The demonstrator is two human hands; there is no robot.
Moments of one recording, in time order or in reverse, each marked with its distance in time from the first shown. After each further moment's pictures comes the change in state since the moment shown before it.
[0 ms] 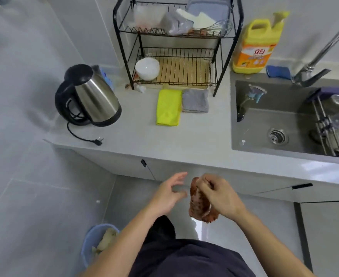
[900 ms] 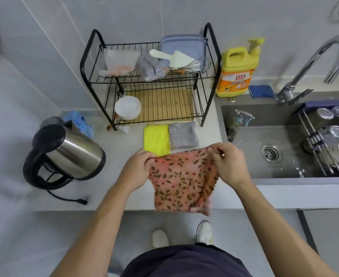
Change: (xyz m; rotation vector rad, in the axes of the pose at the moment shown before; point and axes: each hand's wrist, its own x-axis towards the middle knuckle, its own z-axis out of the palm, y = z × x) left_hand 0.150 0.128 -0.148 0.655 0.215 0.330; right_hand 0.156 -0.059 -0.116 -0.094 0.489 -0.071
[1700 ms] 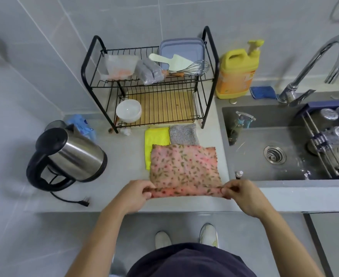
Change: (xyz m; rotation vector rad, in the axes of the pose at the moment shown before) left_hand -0.041 -0.030 0.026 0.073 -0.332 -0.233; right_hand -0.050 0.081 -0.015 -0.031 -0.390 0.273
